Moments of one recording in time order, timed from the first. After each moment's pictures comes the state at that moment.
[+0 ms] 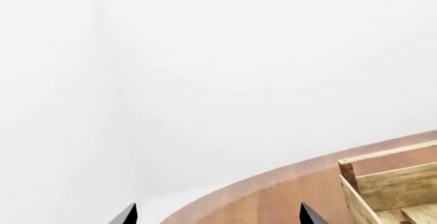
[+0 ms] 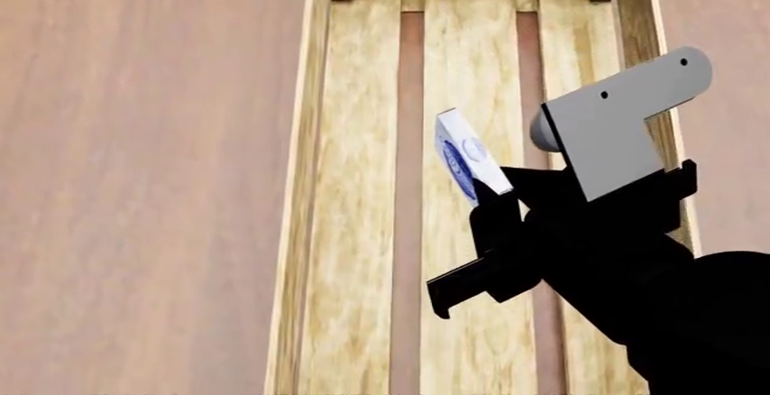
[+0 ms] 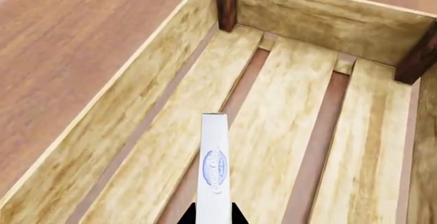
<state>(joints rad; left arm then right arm) 0.29 -0.46 0.33 0.79 0.33 0.12 -0.74 0.96 0.71 -0.34 -0.33 1.14 1.14 0.21</state>
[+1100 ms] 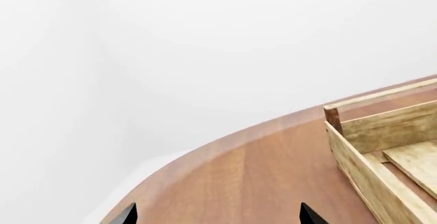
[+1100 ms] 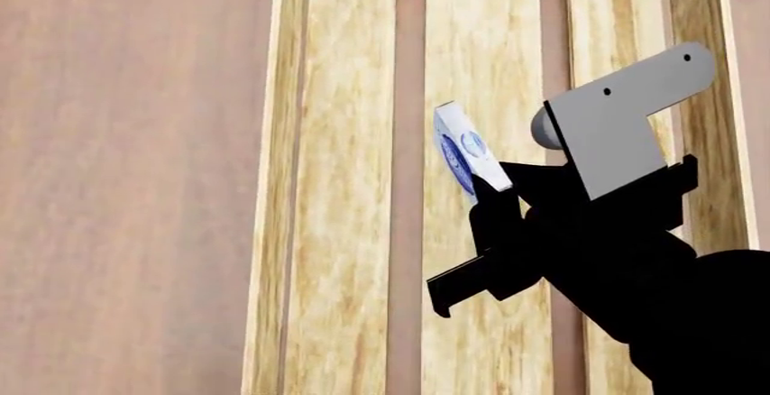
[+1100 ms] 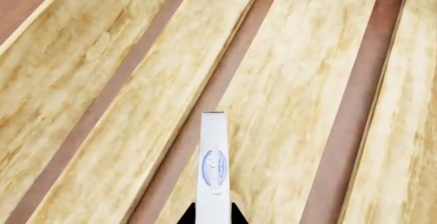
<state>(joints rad) 0.30 -0.47 0.33 0.78 0.33 0.14 -0.75 0.97 0.72 -0.35 -0.33 1.15 1.12 0.20</state>
